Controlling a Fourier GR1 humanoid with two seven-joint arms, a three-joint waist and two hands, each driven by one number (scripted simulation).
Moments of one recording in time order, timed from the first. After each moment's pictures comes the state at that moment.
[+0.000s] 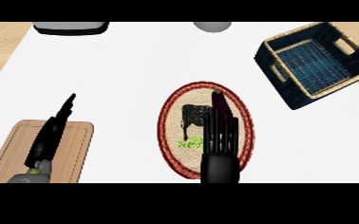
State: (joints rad) left arm -0.02 0.32 -0.01 -1.38 -0.22 0.07 0.23; right arm -0.02 0.00 0.75 -1.39 1.96 -0.55 0.98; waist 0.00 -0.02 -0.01
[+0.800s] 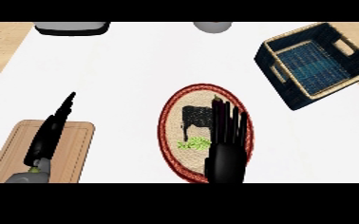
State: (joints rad) left arm -0.03 0.30 0.01 -1.40 -0.24 0.04 0.25; right arm -0.05 0.00 0.69 -1.37 1.85 -0.59 0.99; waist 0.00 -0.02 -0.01
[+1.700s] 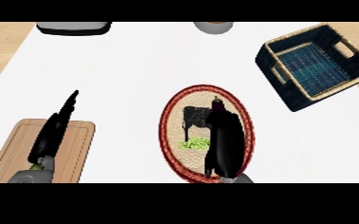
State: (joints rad) left arm -0.04 0.28 0.01 -1.39 -0.26 0.04 0.25; right arm -0.16 -0.02 0.63 -1.29 1.55 -0.56 0.82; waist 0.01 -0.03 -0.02
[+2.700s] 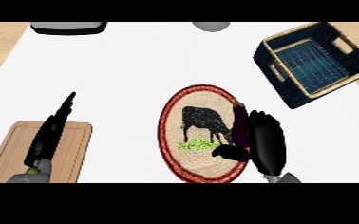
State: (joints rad) left arm -0.02 0.28 0.03 -1.41 -0.26 0.03 0.25; right arm -0.13 -0.32 0.60 -1.36 1.42 -0.57 0.65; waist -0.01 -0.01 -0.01
